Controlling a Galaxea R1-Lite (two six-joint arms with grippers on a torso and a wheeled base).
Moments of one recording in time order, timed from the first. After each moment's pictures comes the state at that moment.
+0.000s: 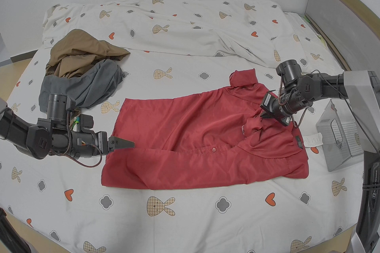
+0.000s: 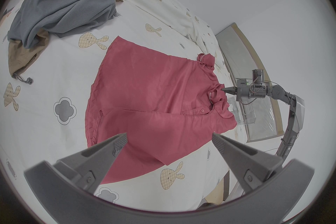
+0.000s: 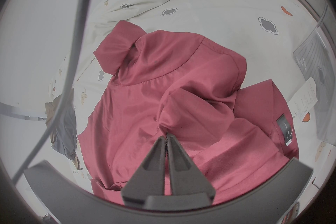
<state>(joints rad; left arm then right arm) -0.08 1.87 -0.87 -0.27 -0.58 -0.22 0.22 2.31 -1.84 0.38 0.09 0.74</state>
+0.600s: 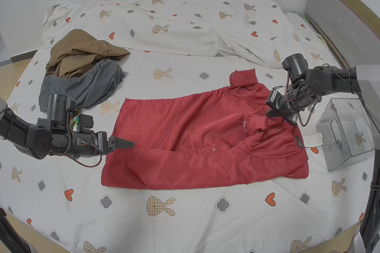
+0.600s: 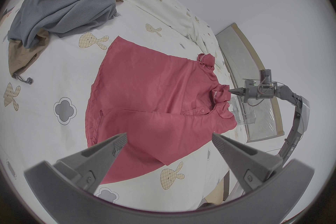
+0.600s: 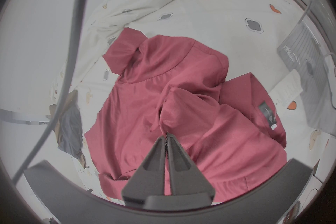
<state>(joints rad) -0.08 1.87 -0.87 -0.27 -0.58 -0.23 0.23 2.20 -1.78 0.44 0.09 0.78</state>
